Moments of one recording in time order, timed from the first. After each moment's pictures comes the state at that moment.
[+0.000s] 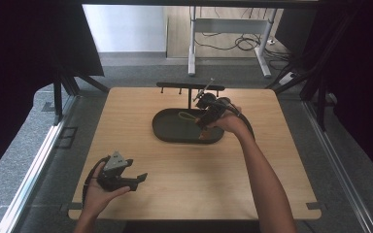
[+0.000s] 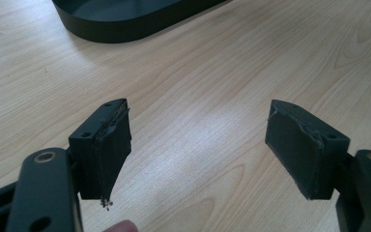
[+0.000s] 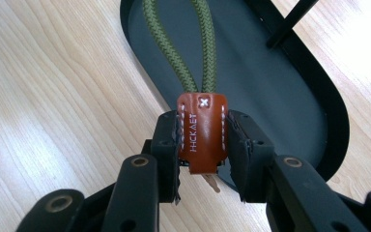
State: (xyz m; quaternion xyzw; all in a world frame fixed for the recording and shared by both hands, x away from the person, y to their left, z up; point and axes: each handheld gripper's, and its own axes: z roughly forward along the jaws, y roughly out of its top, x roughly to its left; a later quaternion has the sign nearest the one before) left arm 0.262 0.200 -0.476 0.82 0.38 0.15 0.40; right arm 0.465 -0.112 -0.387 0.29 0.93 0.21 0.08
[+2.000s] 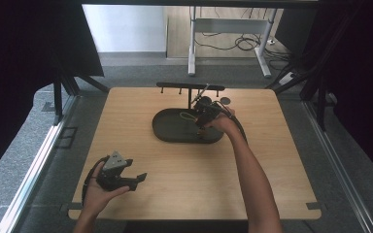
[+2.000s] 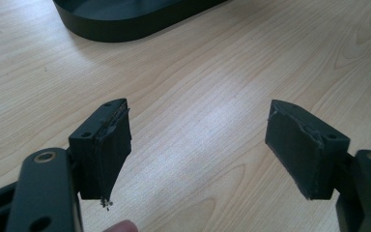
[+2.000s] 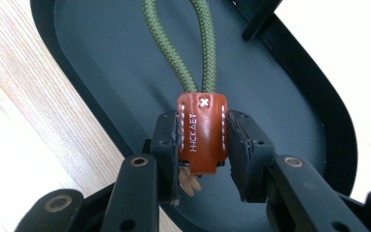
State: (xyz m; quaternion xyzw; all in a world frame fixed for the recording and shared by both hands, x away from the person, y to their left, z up) left arm 0.263 0.202 -0.478 0.82 0.38 0.14 0.41; right arm 0.506 -0.107 -0.444 0.32 0.92 0.19 0.10
